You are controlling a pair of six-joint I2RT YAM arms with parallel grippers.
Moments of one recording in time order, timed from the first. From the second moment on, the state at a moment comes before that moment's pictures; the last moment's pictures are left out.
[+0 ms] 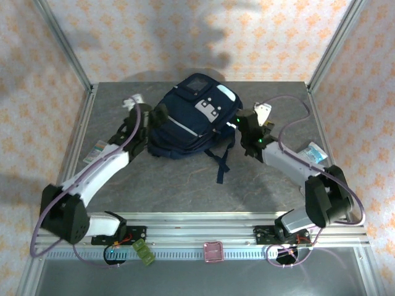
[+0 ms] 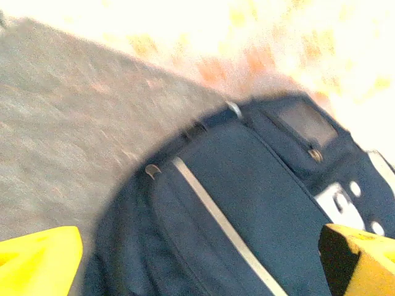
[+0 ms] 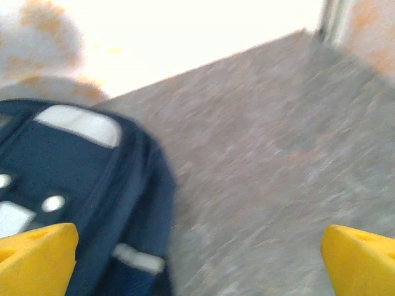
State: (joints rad) left arm -0.33 1.28 0.95 -0.13 -0.43 -0.55; right arm 0.48 1.43 0.89 -0.01 0.71 0.53
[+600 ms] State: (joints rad) left arm -0.05 1.29 0.32 0.62 -0.57 -0.23; right arm 0.29 1.45 0.33 0.78 0.82 0.23
